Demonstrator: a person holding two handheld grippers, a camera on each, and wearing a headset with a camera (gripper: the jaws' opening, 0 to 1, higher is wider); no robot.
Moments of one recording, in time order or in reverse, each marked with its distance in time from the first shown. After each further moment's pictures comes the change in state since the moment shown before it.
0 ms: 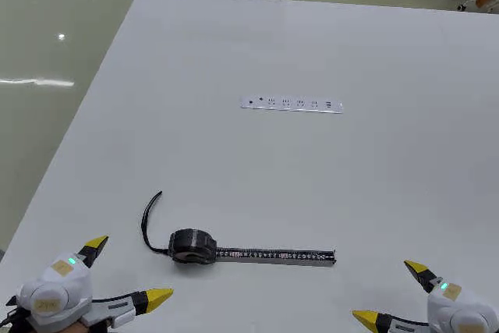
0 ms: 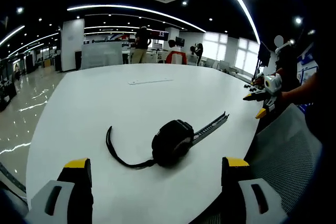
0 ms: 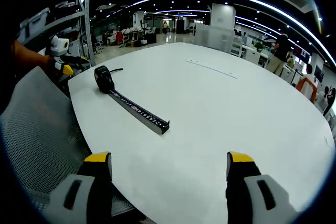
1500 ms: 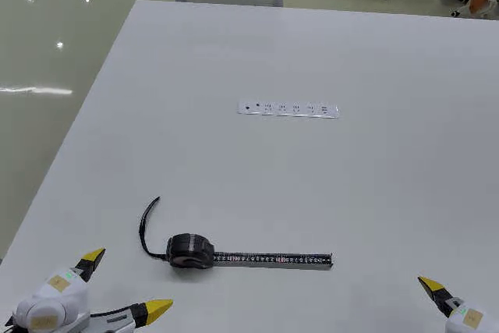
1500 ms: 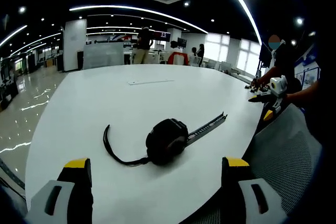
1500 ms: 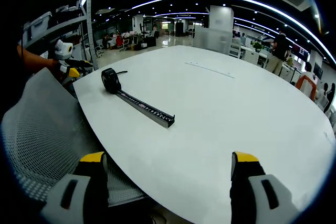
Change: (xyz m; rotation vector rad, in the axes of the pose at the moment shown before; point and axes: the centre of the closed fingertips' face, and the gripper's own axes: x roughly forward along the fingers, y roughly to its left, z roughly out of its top) left arm -0.006 -0.014 -0.002 -0.003 -0.010 0.017; right arm -0.028 0.013 -0.010 0.019 -0.009 0.011
